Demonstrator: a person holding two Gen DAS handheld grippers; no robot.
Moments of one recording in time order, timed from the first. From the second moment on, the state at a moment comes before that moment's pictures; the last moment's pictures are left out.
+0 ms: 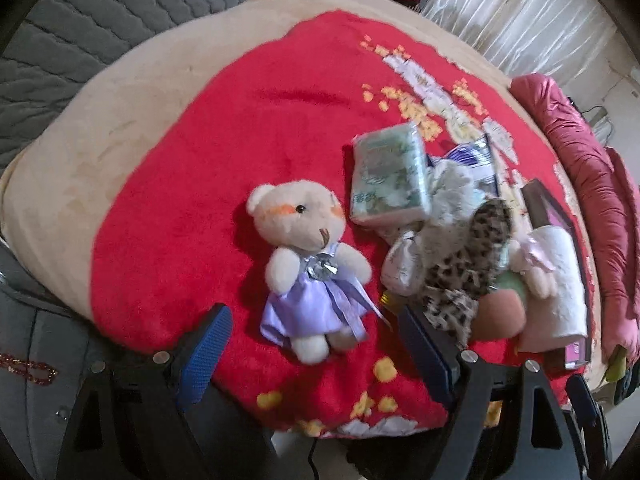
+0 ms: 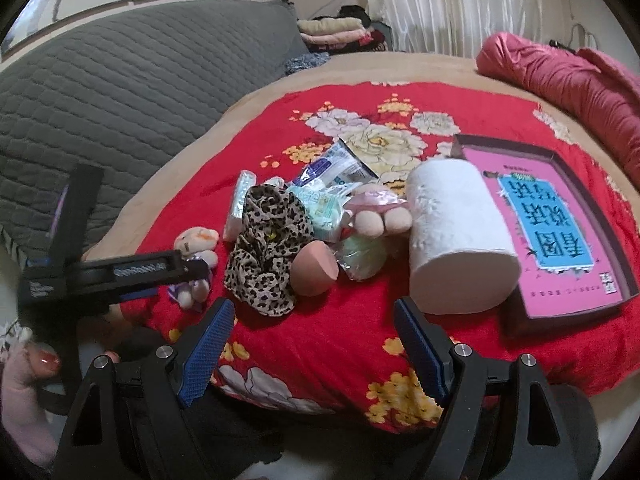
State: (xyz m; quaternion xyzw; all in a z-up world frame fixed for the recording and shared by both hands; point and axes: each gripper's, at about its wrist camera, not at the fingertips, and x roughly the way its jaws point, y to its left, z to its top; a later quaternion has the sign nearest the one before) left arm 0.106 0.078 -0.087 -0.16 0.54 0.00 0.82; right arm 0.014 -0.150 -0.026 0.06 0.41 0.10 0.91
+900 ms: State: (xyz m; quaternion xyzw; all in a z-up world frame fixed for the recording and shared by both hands) left arm 0.131 0.083 -0.116 -0.16 0.54 -0.04 0.83; right arm 0.091 -0.167 -0.094 0.34 0.50 0.03 0.80
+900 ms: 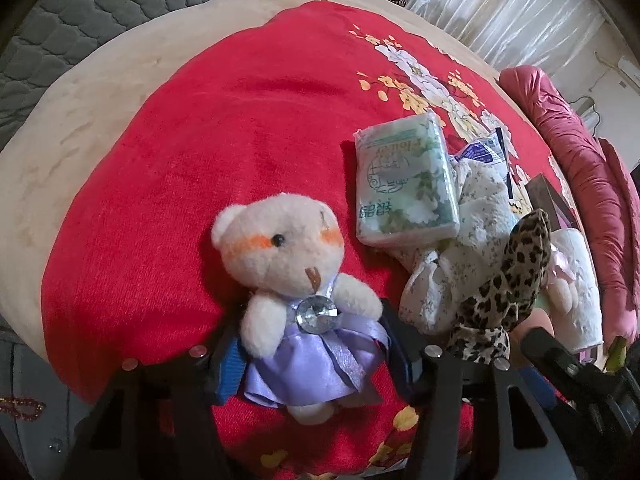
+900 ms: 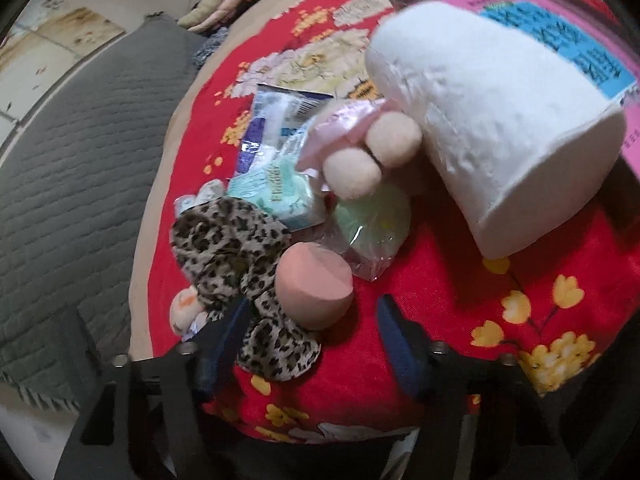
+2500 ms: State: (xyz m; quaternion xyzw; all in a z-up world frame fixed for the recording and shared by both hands) left arm 0.048 0.017 -0.008 -0.03 0.37 -0.09 0.92; right arm 0.016 -0.265 0.015 0.18 0.31 0.01 0.93
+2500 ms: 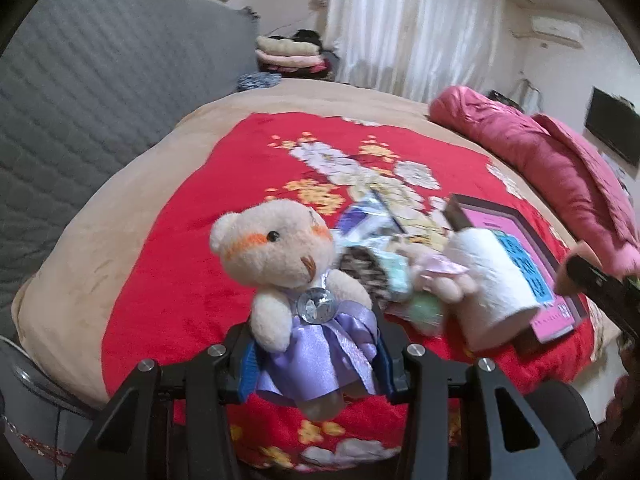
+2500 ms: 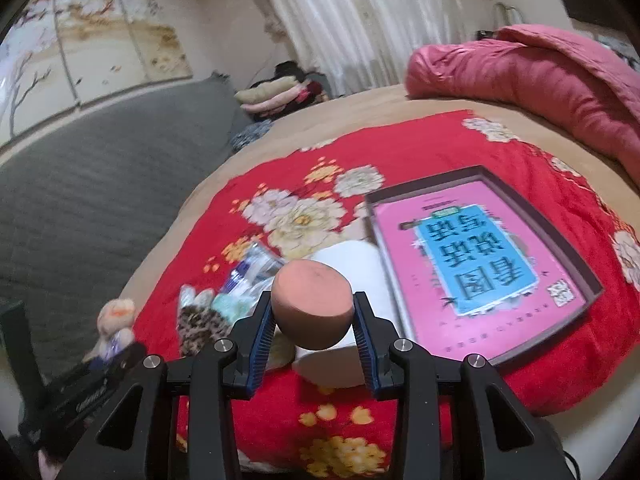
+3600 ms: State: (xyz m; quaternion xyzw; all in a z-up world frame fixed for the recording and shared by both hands) left arm 0.075 -0.239 0.012 0.06 0.41 -0.27 0.87; right arm -0.018 -0.422 -0.005 0.25 0.24 -0.15 0.93
